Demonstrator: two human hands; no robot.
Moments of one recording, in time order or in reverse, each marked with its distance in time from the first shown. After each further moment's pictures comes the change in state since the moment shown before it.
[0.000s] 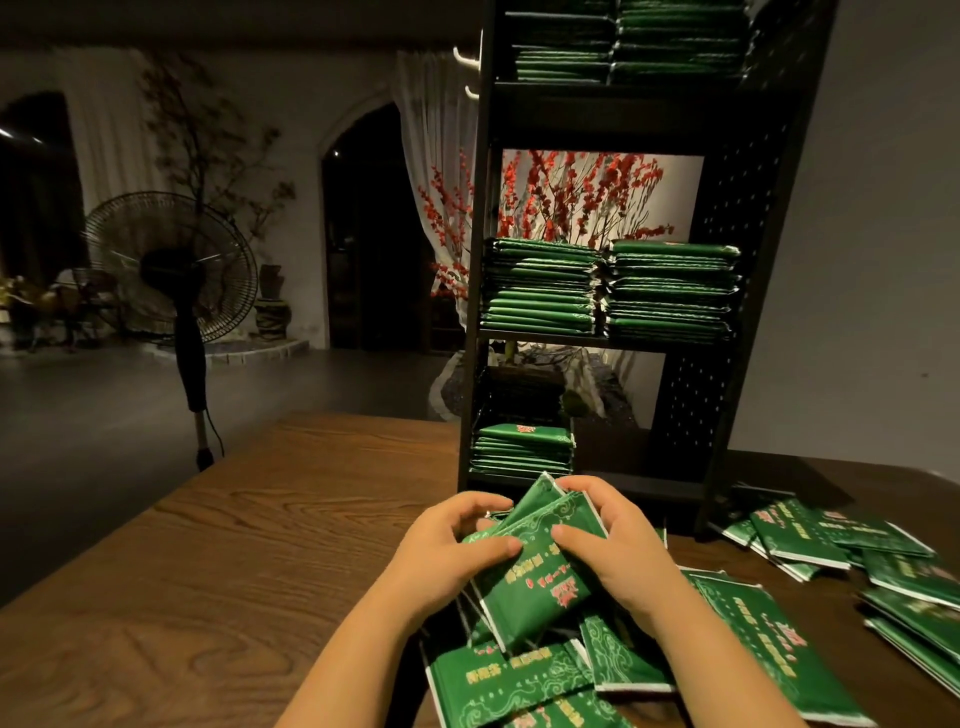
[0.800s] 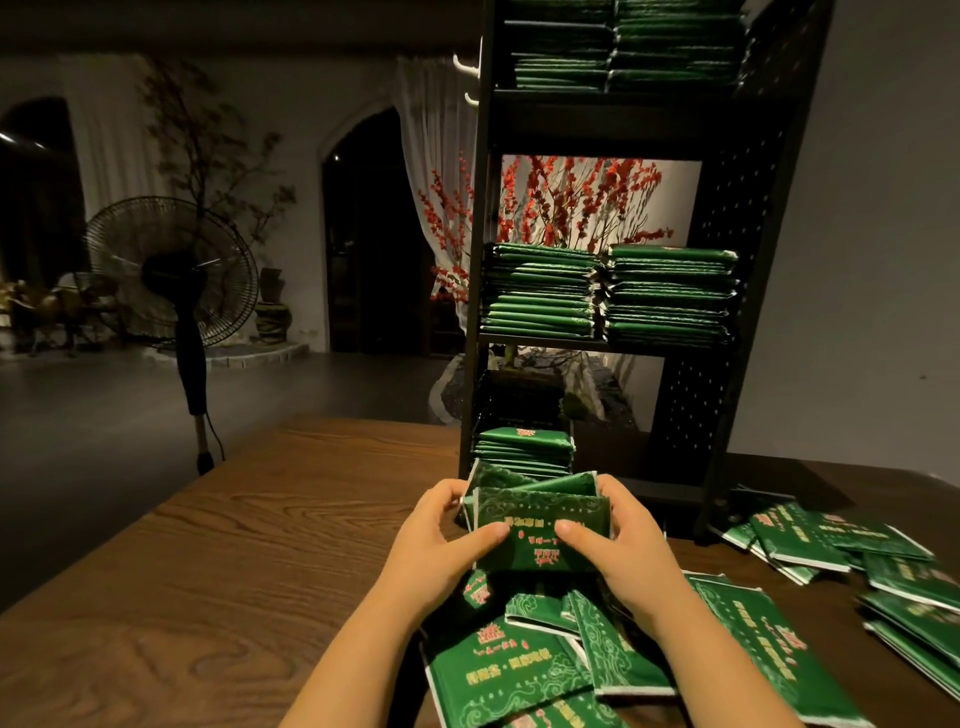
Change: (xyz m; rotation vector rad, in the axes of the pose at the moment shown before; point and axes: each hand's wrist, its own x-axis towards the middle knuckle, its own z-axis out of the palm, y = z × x) left_hand 0.000 -0.002 -0.005 0.069 0.138 0.052; right_hand 0.000 0.003 -0.002 0.072 0.032 -0.059
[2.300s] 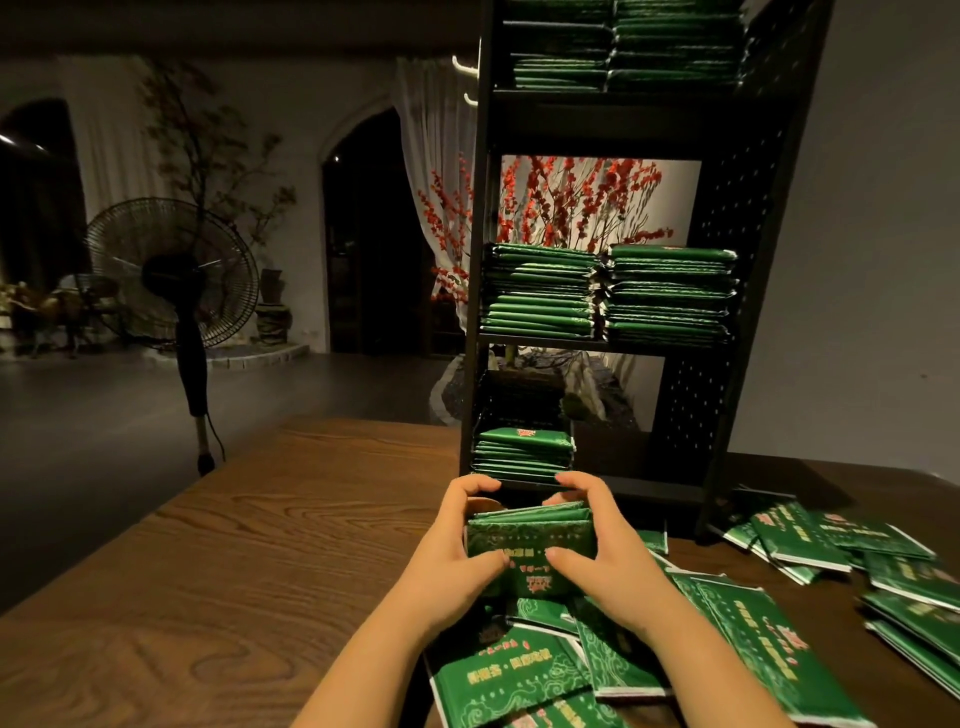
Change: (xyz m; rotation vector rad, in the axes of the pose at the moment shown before) left_hand -0.006 0.008 0.014 -0.065 -0.132 0.014; right_hand 0.001 0.002 0.001 -0.311 -0.118 -0.024
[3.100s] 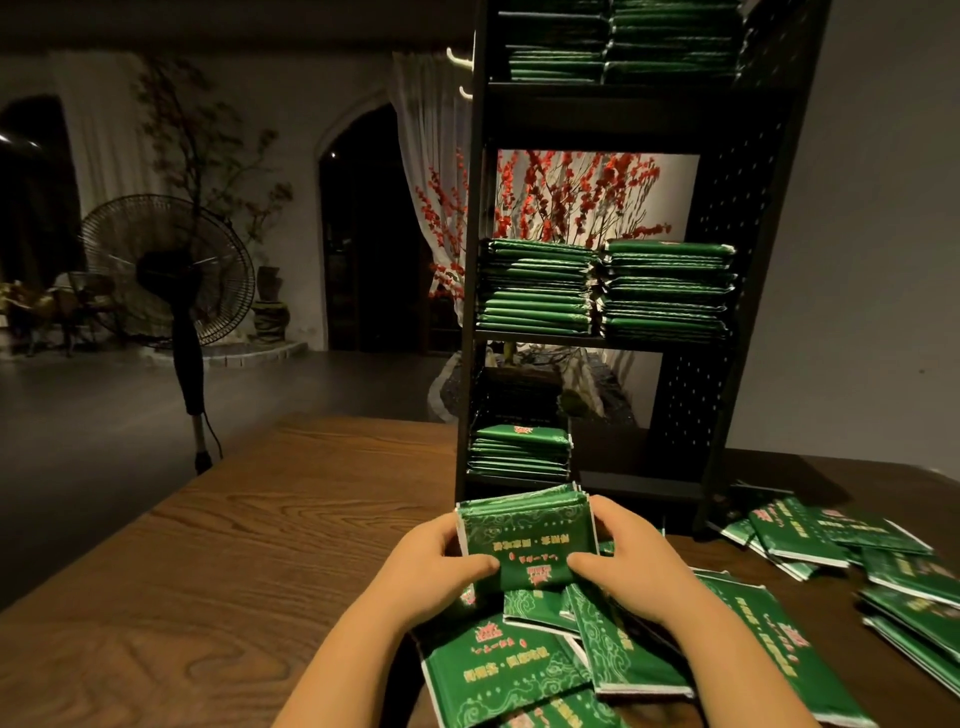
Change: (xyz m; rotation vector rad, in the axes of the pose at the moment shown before) left_hand 0.006 -0.008 -0.016 0.348 -0.017 -0.203; right_hand 0.001 0.003 -0.020 -0.263 -0.067 0.132
